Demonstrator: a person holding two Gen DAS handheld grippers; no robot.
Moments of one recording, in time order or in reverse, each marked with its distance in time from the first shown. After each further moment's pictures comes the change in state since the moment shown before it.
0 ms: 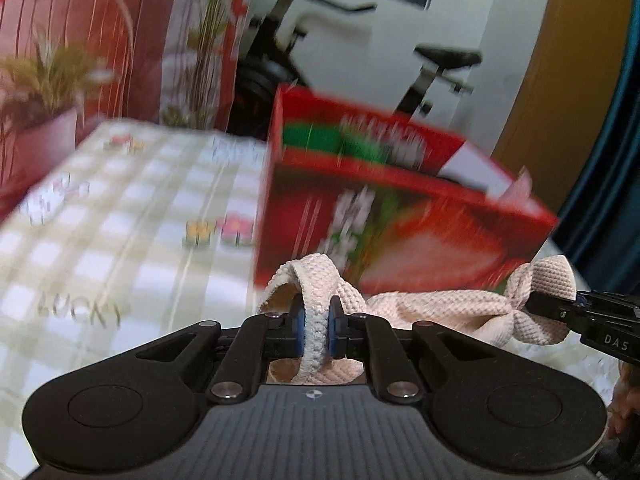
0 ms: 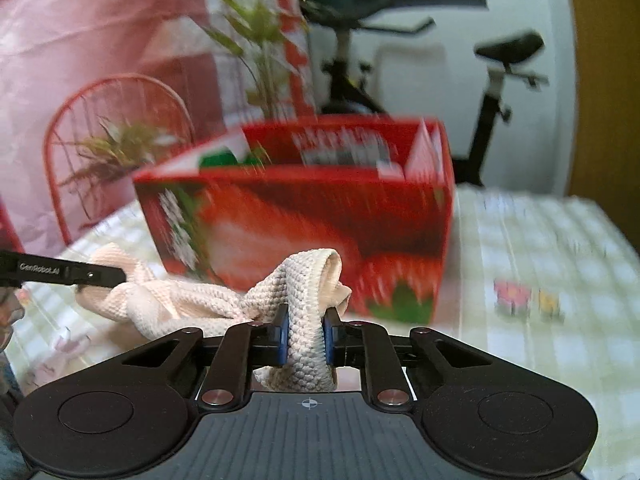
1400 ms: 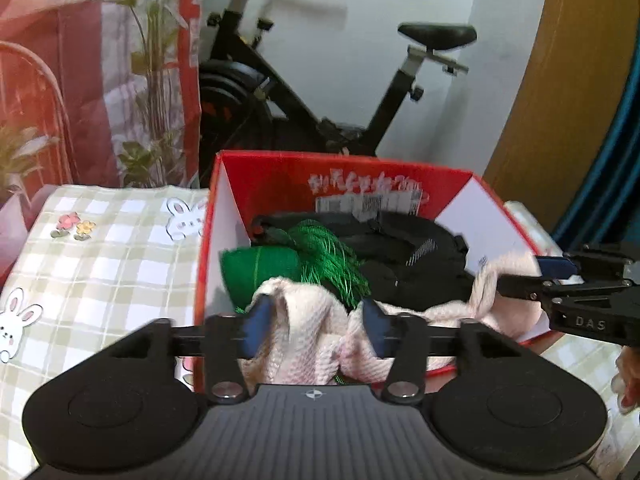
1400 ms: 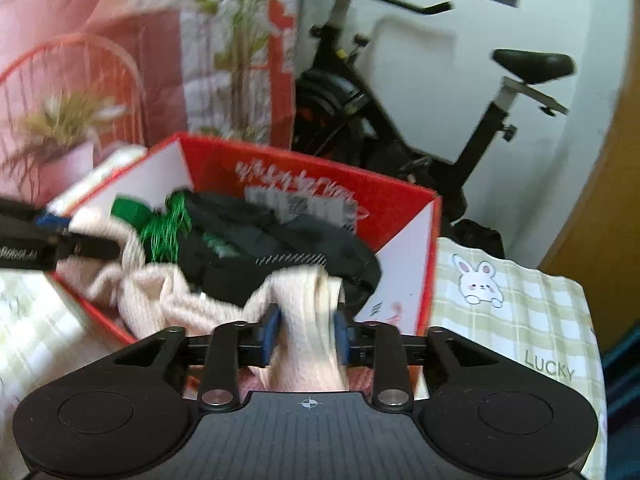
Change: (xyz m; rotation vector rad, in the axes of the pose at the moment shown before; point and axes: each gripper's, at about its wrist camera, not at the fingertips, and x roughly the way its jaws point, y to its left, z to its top) left arm 0.085 -0.025 0.120 0.106 0.103 0.013; right arm 0.096 -0.034 0.131 -0.055 0.204 -0.129
